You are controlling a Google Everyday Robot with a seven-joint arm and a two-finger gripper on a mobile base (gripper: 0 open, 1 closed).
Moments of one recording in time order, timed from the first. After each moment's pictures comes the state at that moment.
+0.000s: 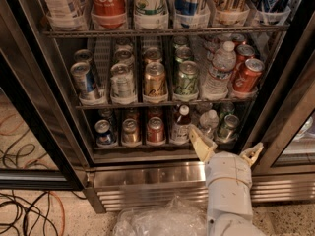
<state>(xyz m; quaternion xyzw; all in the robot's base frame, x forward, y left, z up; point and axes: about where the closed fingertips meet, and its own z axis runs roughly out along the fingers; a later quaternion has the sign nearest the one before) 0.473 -0.189 0.799 0.14 0.71 -0.03 0.69</state>
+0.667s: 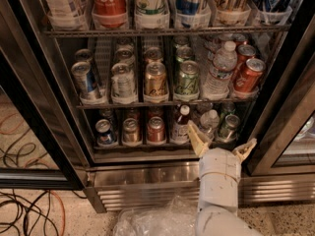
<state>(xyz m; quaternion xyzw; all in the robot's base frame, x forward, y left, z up) 0.499 -0.189 0.781 0.14 0.68 -0.05 0.72</state>
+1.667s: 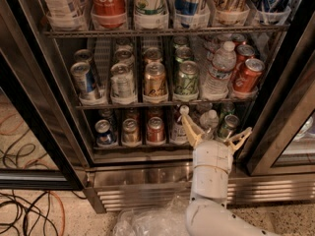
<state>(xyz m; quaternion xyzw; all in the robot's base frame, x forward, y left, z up) 0.525 -0.178 0.799 0.13 0.61 -0.06 0.78</state>
